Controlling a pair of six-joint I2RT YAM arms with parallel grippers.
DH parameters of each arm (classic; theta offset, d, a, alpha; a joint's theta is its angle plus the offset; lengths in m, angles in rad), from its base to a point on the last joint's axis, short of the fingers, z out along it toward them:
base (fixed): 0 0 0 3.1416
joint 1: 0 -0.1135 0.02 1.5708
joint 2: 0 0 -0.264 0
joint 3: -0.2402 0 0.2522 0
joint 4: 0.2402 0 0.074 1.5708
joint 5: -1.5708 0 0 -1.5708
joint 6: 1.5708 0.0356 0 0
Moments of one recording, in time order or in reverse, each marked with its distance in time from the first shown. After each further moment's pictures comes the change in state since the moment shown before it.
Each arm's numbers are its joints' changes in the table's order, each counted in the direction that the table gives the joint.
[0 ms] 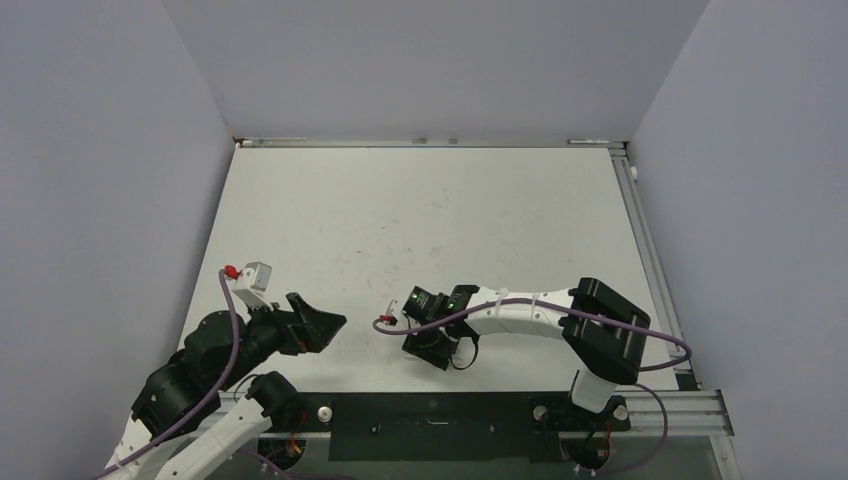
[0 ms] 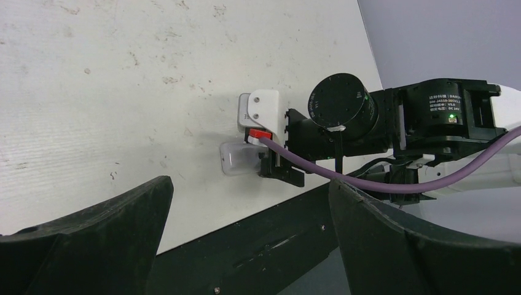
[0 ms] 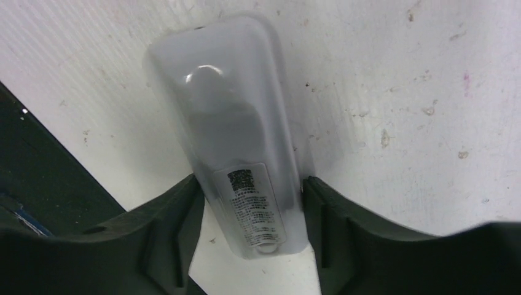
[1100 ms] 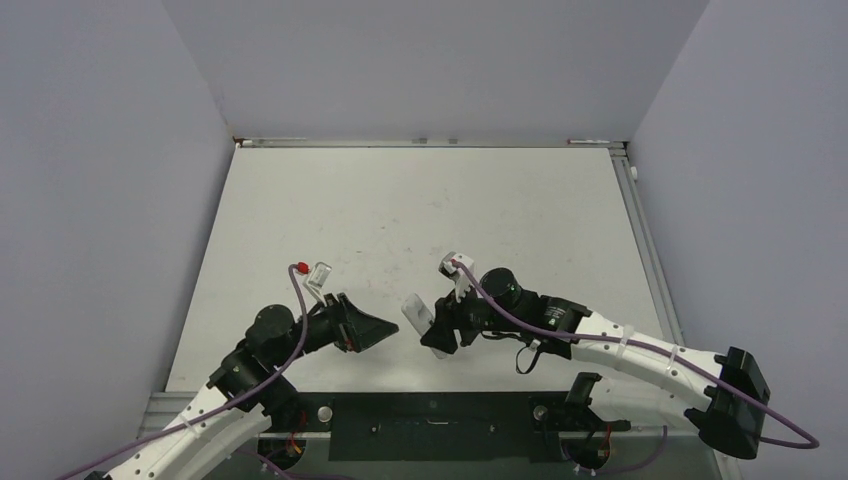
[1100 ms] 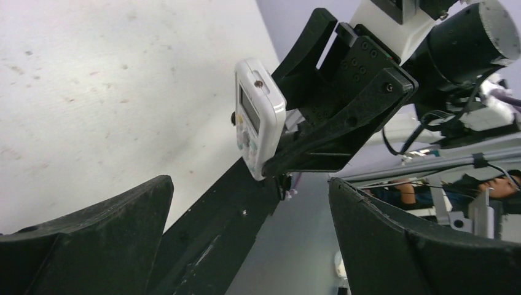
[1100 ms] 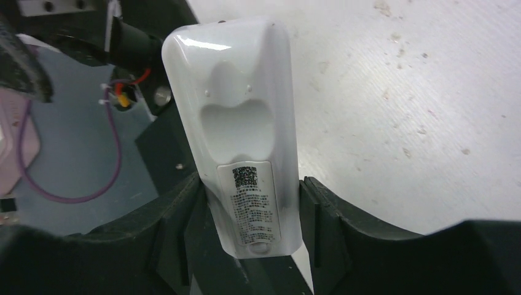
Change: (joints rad) left arm 0.000 0.051 0.452 -0.669 -0.387 -0.212; right arm 0.119 -0.636 0.275 -0.336 0.194 0.451
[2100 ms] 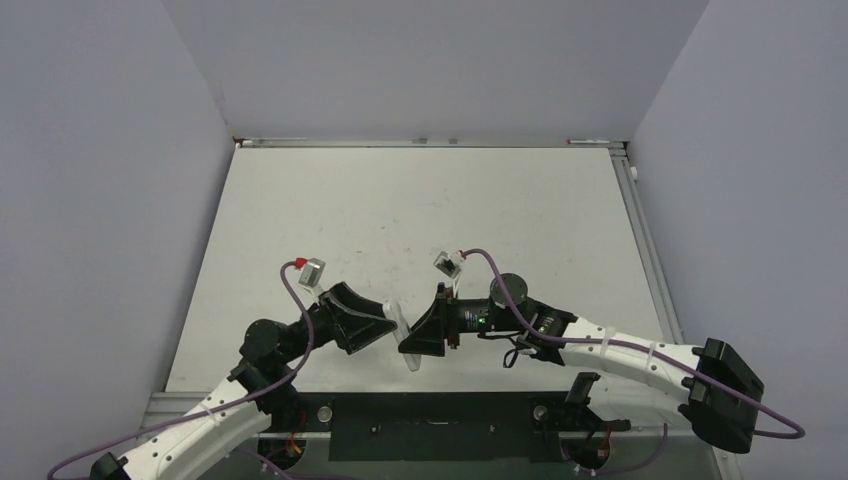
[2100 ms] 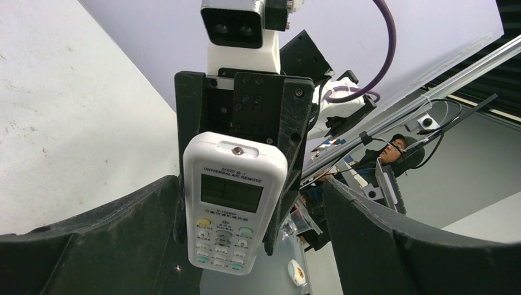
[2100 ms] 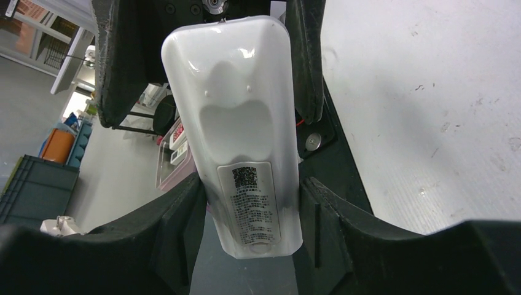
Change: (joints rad) left arm 0.000 0.088 0.199 -0.794 -0.144 -0.185; right arm 0.002 0.015 0.158 -0.637 0.335 0.409
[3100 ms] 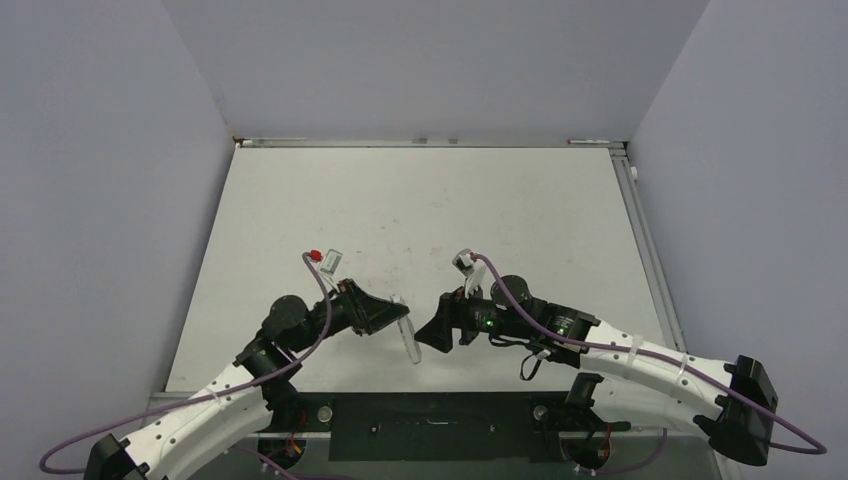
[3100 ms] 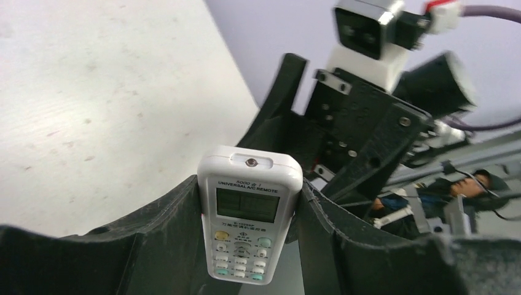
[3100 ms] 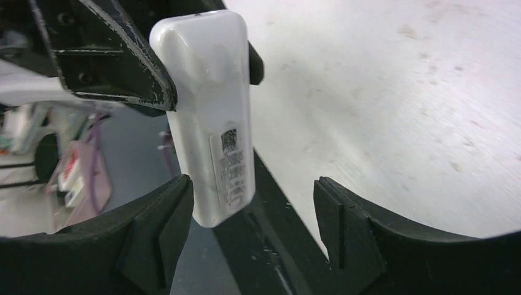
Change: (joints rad) left arm -0.005 0.132 -0.083 0.221 0.087 0.111; right arm -0.023 -0.105 -0.061 0.389 -0.297 -0.139
